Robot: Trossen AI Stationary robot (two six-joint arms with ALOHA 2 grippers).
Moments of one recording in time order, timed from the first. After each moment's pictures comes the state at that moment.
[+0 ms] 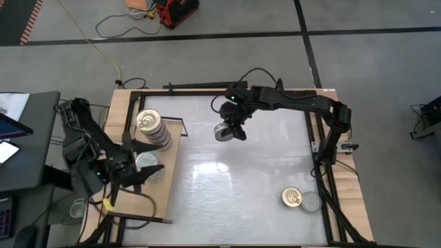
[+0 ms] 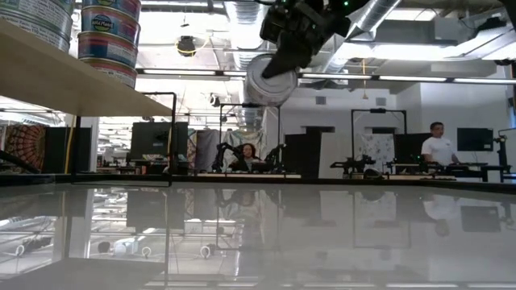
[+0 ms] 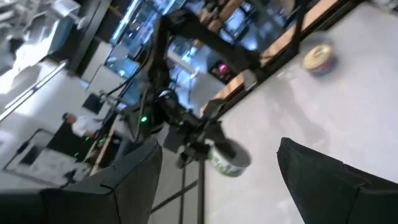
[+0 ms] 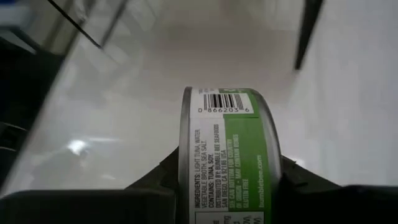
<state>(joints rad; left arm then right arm) -0.98 1.07 1.34 -0.78 -1.23 0.32 -0.32 1.78 1.57 -0.68 -0.53 -0.25</state>
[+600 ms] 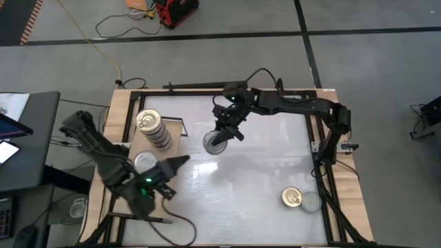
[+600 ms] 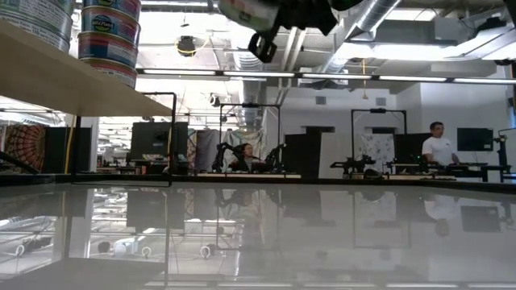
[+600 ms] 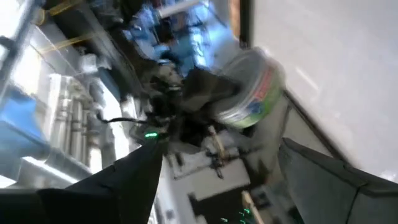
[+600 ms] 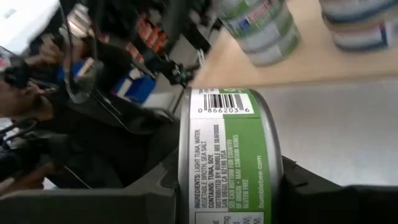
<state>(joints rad) -0.78 1.37 1.34 -0.73 -1.34 1.08 -0.26 1.79 1.57 -0.30 -0.95 0.24</state>
